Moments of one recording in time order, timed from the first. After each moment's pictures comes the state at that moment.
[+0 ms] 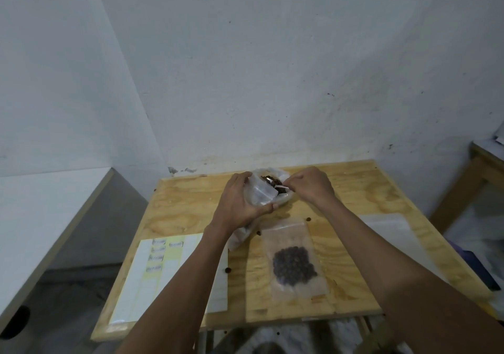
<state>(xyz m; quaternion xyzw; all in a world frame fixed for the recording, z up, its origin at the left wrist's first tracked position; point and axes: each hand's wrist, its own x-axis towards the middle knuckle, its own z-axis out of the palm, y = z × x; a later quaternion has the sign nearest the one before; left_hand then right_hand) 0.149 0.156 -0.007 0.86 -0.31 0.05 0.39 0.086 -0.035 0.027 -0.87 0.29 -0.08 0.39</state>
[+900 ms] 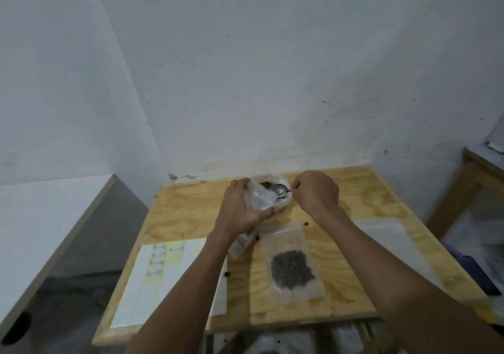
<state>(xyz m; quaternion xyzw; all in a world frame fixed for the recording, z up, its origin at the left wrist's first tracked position) 0.142 0.151 -0.007 0.87 -0.30 0.07 0.38 0.064 -0.026 0.044 -0.94 0.28 -0.13 0.16</state>
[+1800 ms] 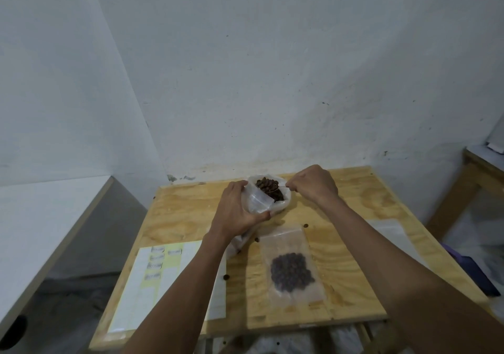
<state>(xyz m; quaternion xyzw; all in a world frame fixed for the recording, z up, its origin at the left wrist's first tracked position) 0.149 0.157 -0.009 0.88 -0.30 0.04 0.37 0.078 -0.041 0.053 -0.86 0.32 -0.08 0.40</state>
